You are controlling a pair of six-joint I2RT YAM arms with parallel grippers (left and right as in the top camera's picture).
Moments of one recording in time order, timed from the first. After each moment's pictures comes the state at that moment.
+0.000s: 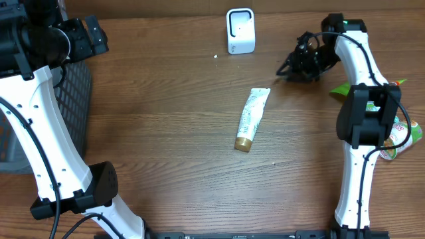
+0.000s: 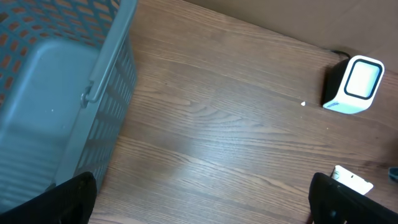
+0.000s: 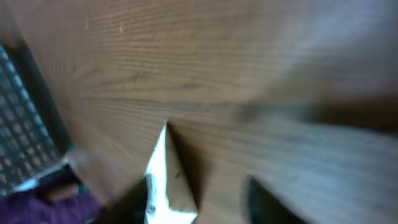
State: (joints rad) left arm 0.21 1.92 2.67 -1.69 0.06 -0.17; right arm -0.01 2.54 2.27 -1.36 -0.73 0.04
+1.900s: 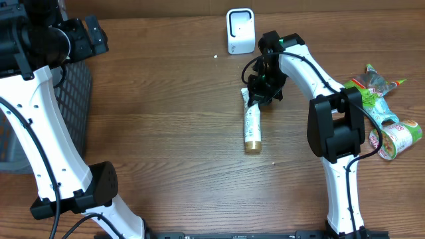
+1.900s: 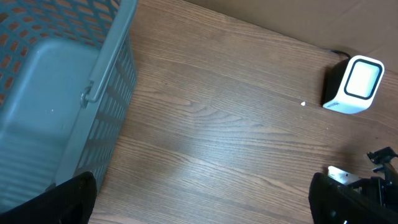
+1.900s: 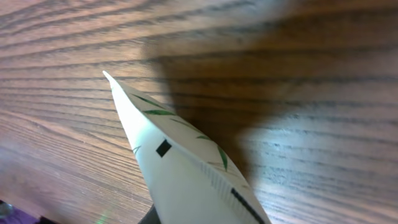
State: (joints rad) left arm 0.21 1.92 2.67 -1.69 0.06 -0.17; right arm 0.30 2.41 2.02 -1.26 -0.41 0.29
